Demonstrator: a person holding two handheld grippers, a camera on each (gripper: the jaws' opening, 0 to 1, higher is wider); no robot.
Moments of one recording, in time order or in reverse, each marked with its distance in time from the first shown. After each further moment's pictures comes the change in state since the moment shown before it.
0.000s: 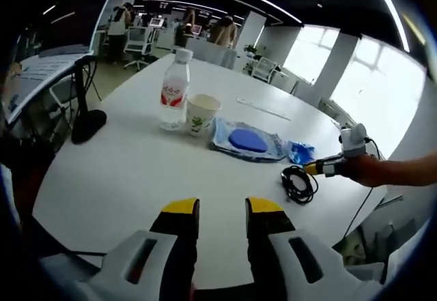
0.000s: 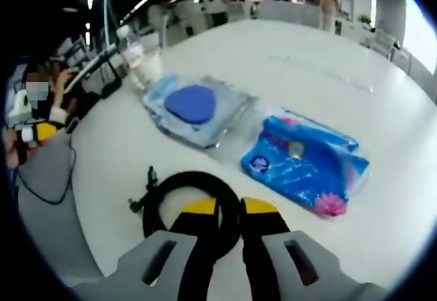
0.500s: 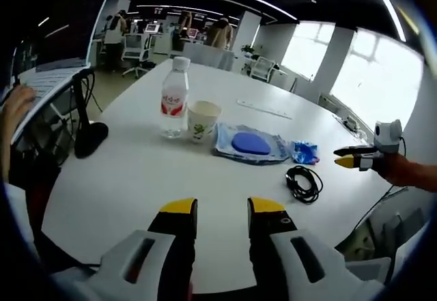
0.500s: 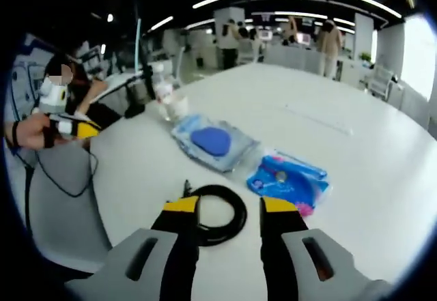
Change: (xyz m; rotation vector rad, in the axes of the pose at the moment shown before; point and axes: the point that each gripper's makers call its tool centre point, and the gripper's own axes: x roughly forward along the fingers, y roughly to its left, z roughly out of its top) left arm -0.002 0.003 0.010 0.086 0.000 0.015; right arm -0.094 0.031 0.005 -0.093 -0.199 0.002
